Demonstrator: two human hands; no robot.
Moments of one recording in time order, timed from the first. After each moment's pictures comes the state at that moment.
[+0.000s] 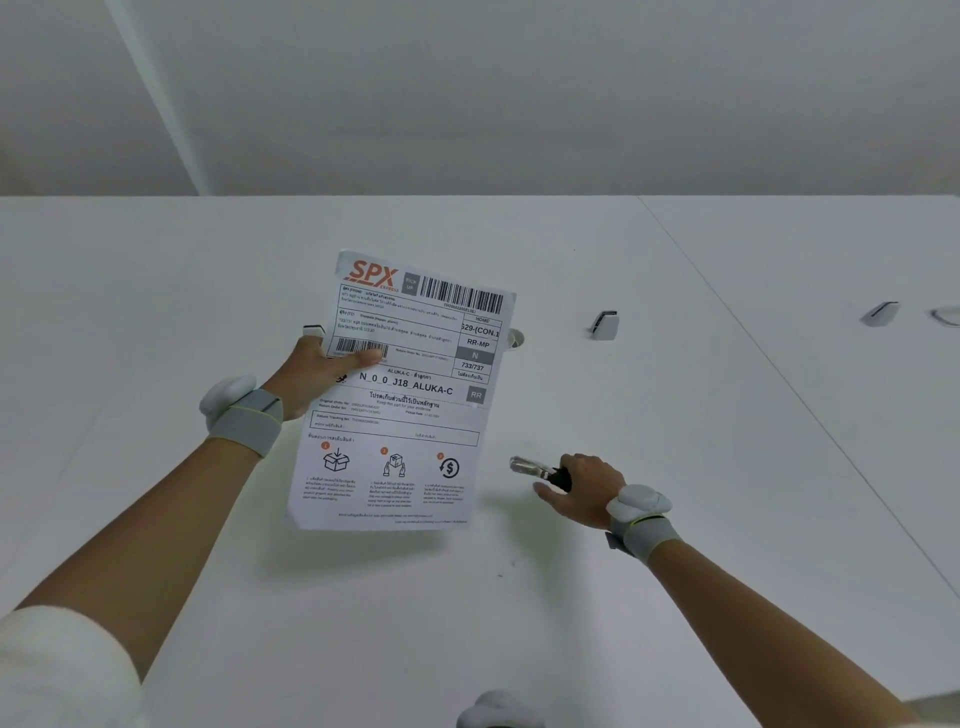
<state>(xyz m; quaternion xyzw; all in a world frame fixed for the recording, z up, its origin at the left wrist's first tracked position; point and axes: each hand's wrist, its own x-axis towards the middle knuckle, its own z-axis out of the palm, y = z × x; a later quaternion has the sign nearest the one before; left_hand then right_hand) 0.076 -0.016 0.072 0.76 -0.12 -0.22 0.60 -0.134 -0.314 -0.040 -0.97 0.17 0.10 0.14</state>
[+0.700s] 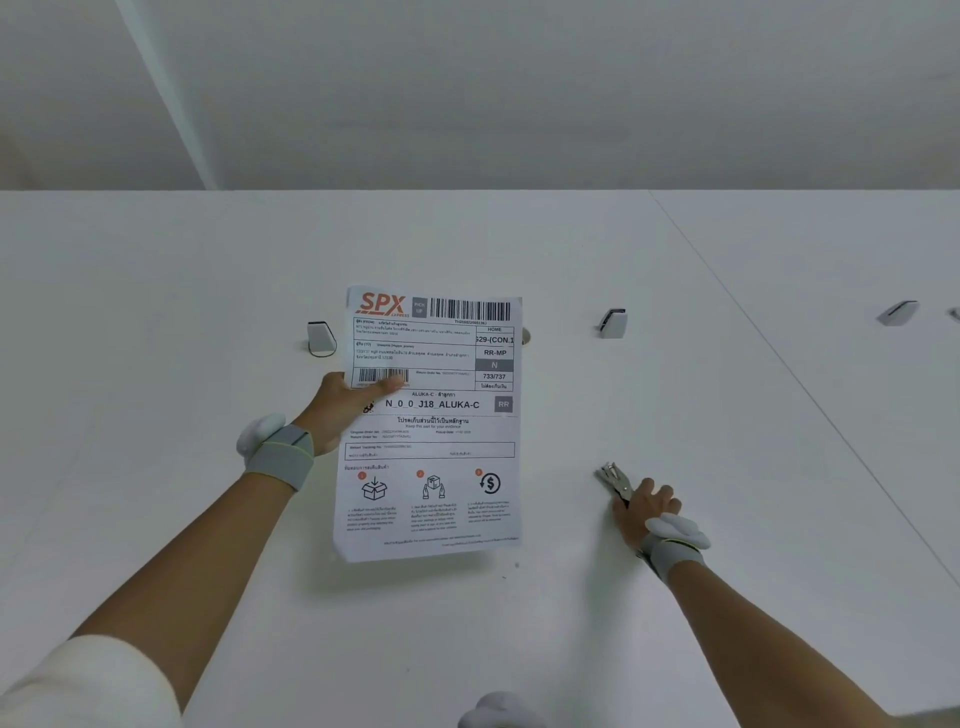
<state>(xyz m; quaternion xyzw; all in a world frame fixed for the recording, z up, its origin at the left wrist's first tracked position) 0.047 -0.032 0.038 0.73 -0.06 -0.25 0.64 -0.166 -0.352 -0.079 -0.88 0.44 0.15 0.12</state>
